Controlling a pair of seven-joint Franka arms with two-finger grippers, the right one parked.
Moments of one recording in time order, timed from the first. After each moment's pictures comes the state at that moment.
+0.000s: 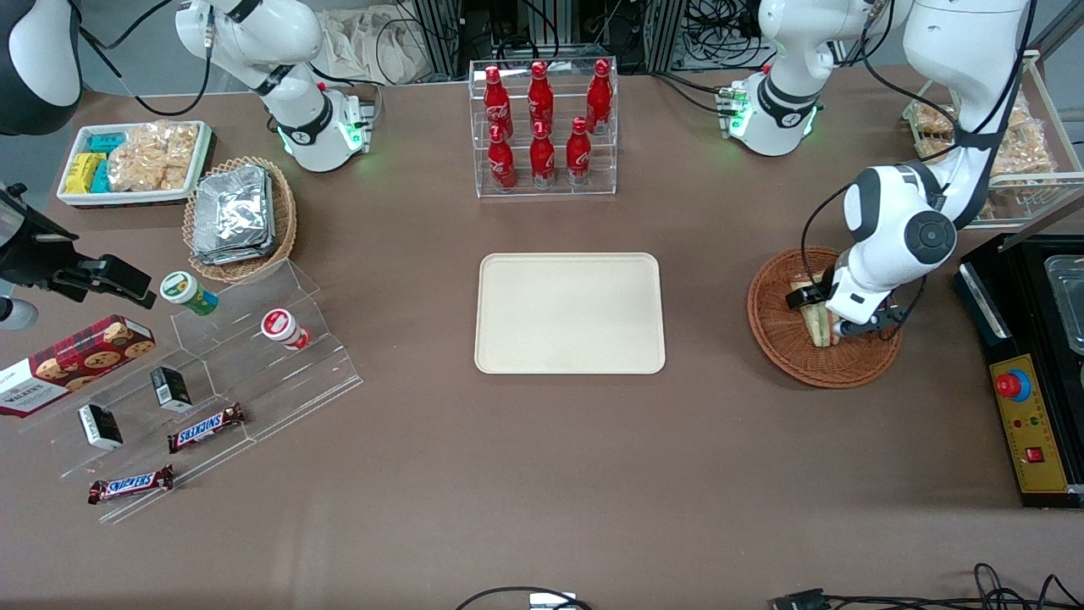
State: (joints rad) arm 0.04 0.18 -0.05 -2.44 -0.01 2.48 -0.25
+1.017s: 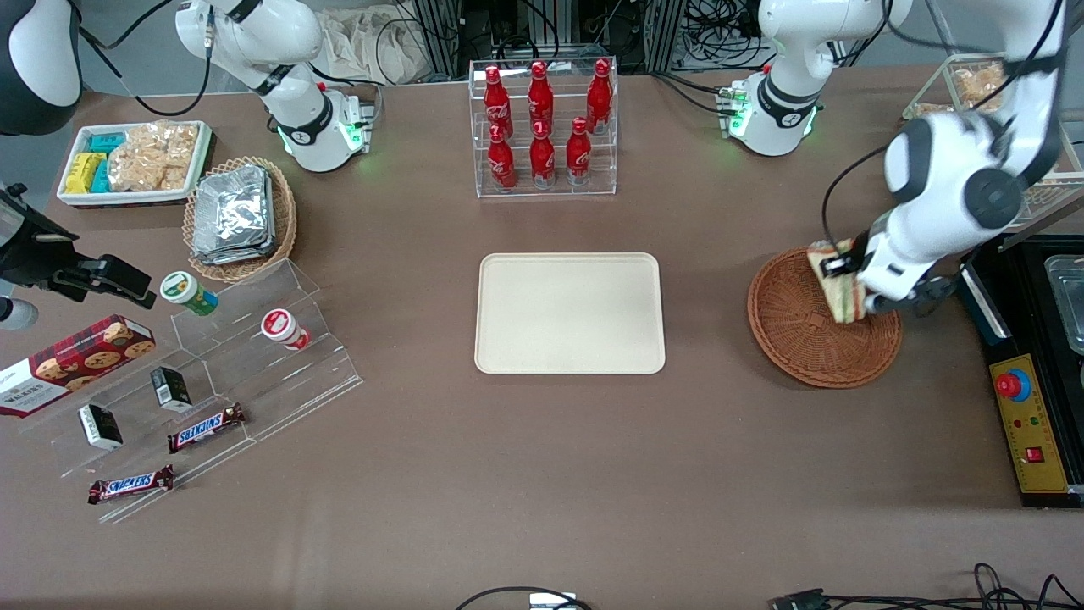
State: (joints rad) arm 0.03 -0.12 -0.05 -2.24 -0.01 1.92 -0.25
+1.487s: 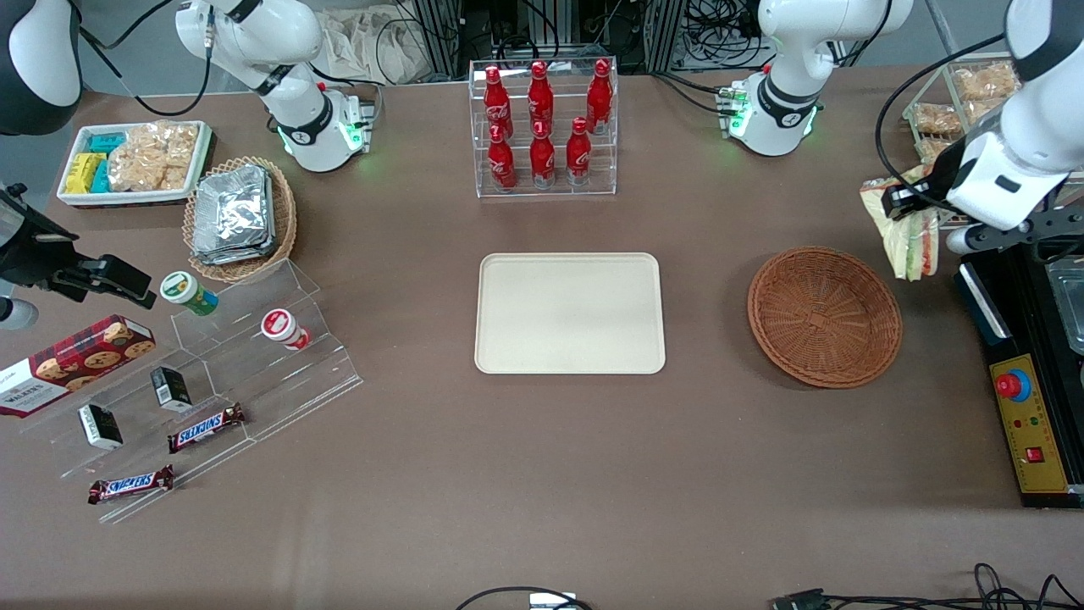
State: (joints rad) arm -0.03 -0.07 -0.07 -1.70 -0.01 1.42 -0.25
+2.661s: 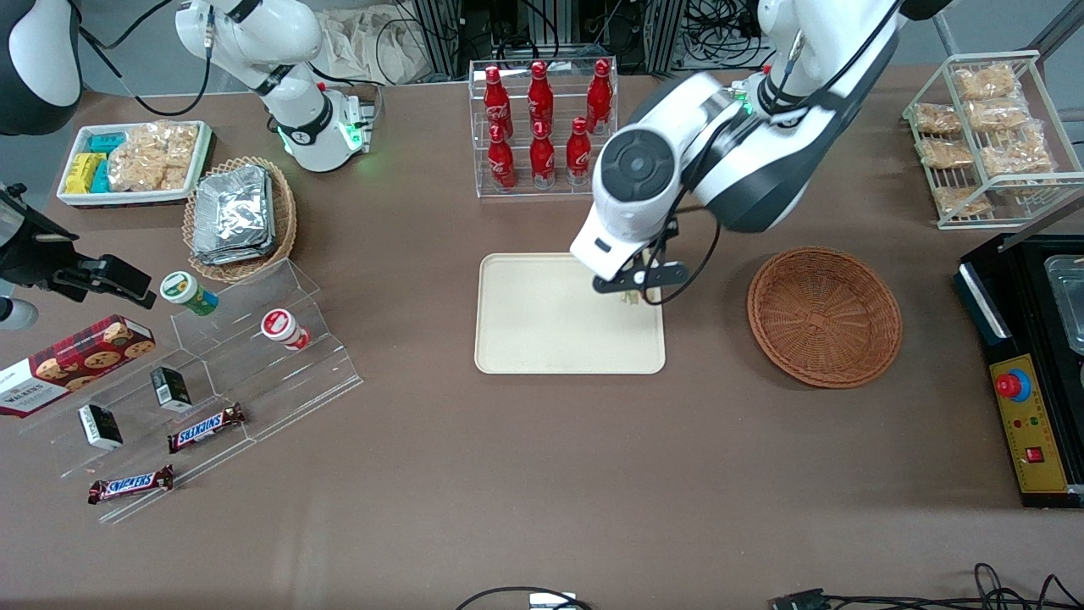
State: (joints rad) arm -0.09 0.46 -0.74 -1.55 0.19 1.63 -0.91
